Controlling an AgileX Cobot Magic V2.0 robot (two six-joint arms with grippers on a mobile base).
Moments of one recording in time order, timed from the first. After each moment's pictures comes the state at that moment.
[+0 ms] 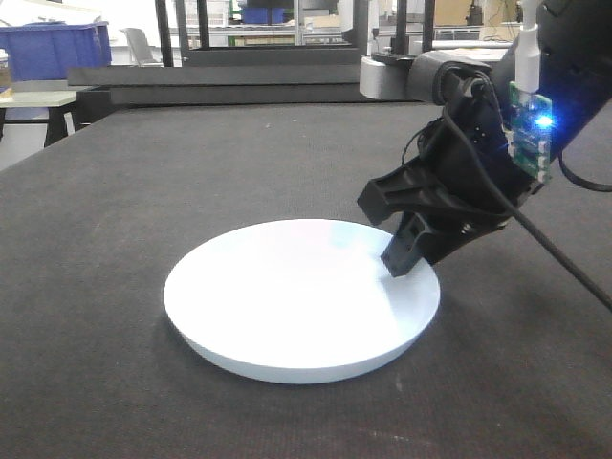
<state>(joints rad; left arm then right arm) -0.09 -0.02 0.03 -0.04 0.12 0.03 0.47 1.65 -0.91 0.44 0.37 -0.41</state>
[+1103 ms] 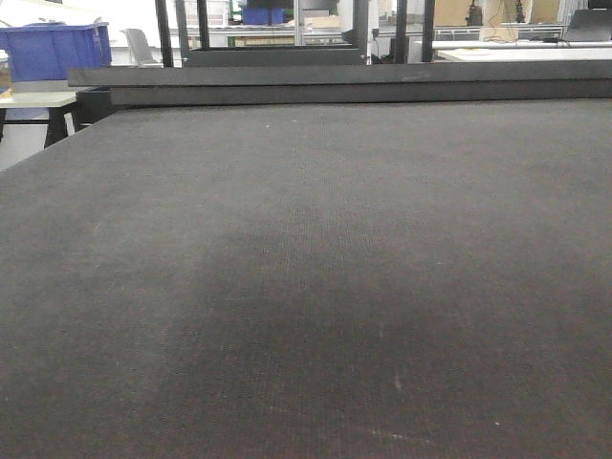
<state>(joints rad) -0.09 -0.02 0.03 -0.04 0.12 0.03 0.46 0.55 -0.76 0.41 0.43 -0.42</state>
